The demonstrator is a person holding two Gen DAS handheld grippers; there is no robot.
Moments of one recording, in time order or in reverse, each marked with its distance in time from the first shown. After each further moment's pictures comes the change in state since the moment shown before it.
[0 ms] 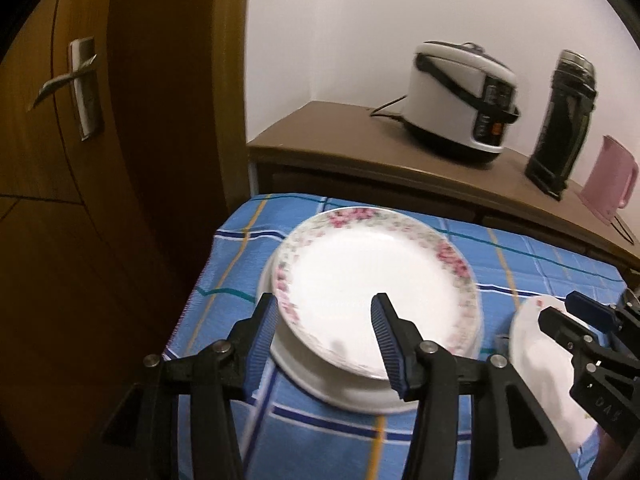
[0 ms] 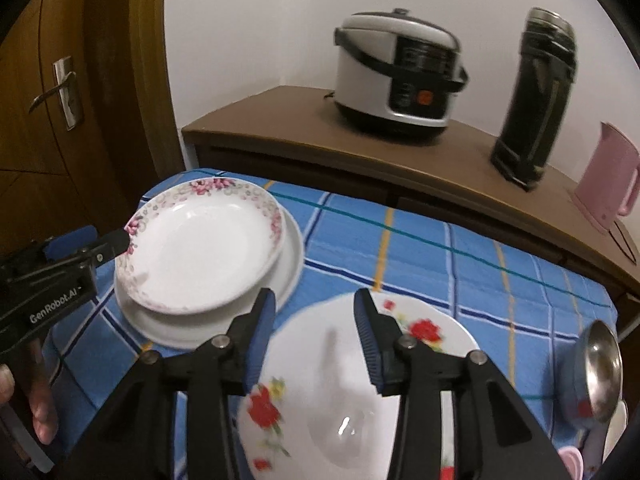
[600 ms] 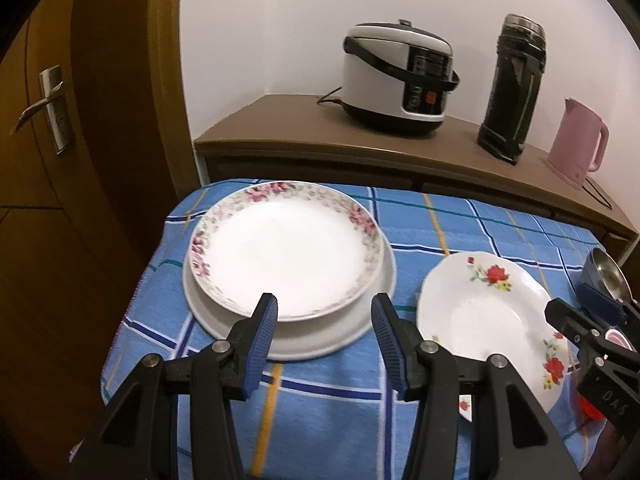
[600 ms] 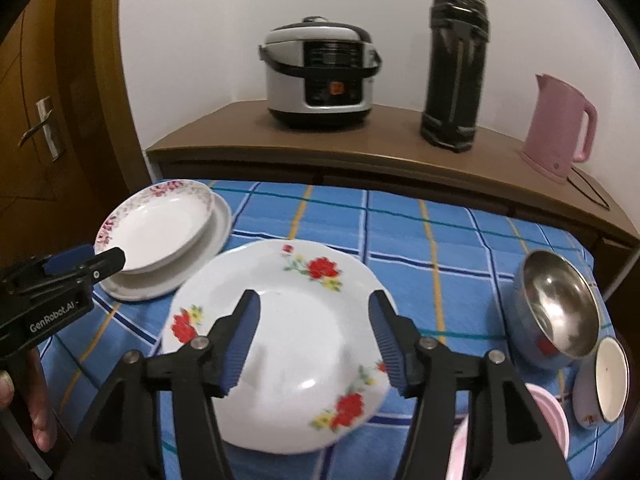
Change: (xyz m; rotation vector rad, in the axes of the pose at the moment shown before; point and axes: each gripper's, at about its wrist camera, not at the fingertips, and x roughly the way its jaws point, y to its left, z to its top) left arm -0.023 -0.069 -0.026 0.078 0.035 -0.052; right arm -0.046 -0.069 -0.051 0.135 -0.039 -0.054
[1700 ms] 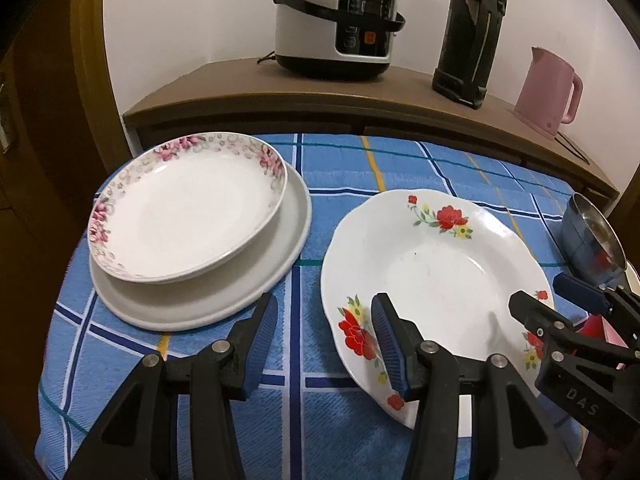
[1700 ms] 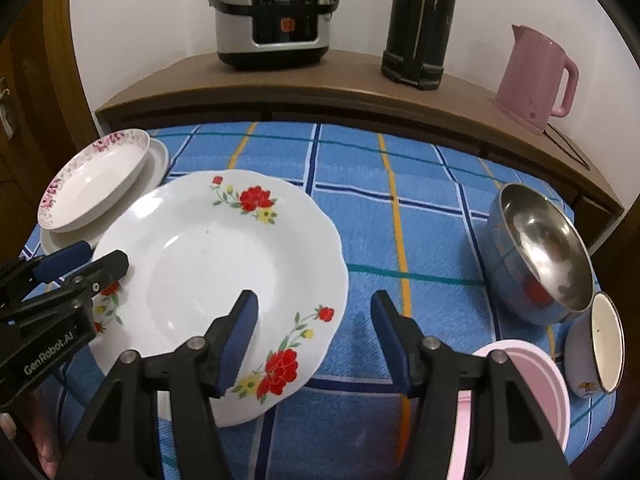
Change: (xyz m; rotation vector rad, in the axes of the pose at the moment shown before) left arm 0.037 -0.052 -0.023 0.079 0.122 -0.107; right arm 0.034 -0.020 -0.023 0.033 0.188 -0.114
